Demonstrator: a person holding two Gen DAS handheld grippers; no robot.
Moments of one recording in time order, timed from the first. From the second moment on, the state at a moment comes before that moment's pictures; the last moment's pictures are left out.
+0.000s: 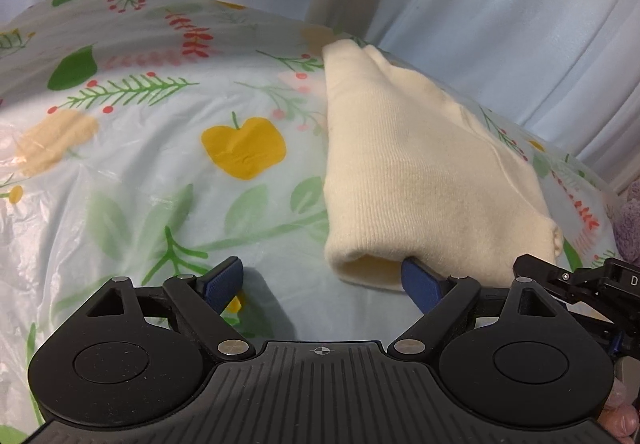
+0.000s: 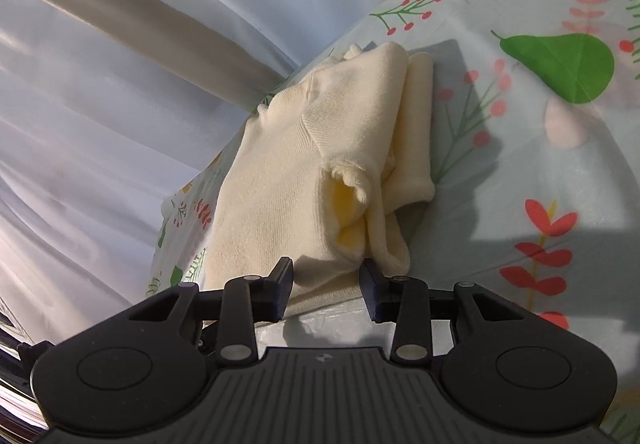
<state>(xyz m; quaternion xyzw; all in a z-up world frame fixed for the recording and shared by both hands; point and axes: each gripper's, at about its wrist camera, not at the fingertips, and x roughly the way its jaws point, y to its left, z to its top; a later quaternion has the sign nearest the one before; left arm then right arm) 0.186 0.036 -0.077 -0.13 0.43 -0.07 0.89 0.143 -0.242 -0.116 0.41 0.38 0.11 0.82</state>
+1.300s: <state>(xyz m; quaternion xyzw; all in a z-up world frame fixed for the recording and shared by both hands) 0.165 0.075 -0.041 -0.14 0.42 -0.03 0.90 0.128 -0.175 -0.066 0.05 0.39 -0.05 0.92</state>
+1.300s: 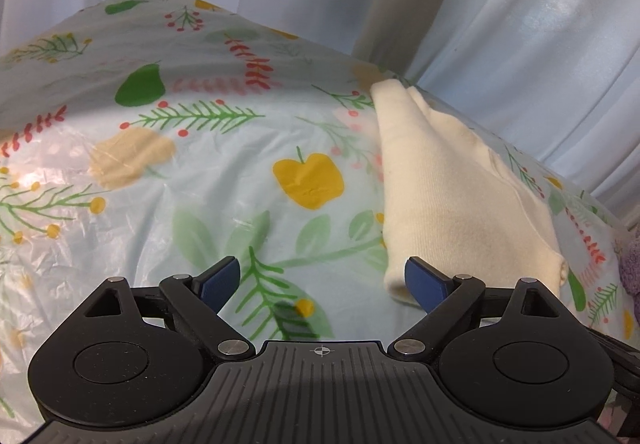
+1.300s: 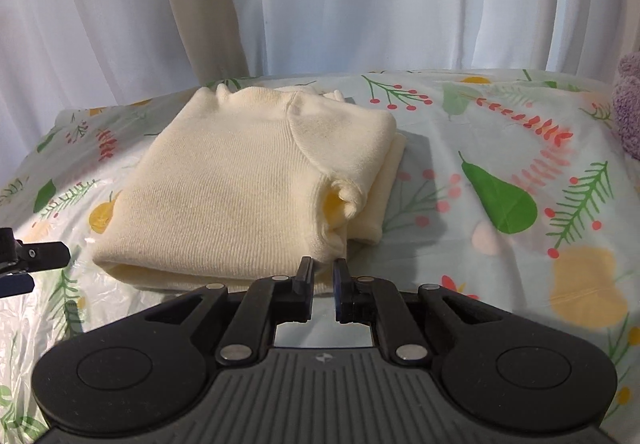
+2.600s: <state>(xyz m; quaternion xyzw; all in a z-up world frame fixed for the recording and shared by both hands) 0.175 0.045 -0.042 -0.12 0.42 0.00 0.90 0.225 -0.112 -0.080 -0.15 0.33 0.06 0.93</state>
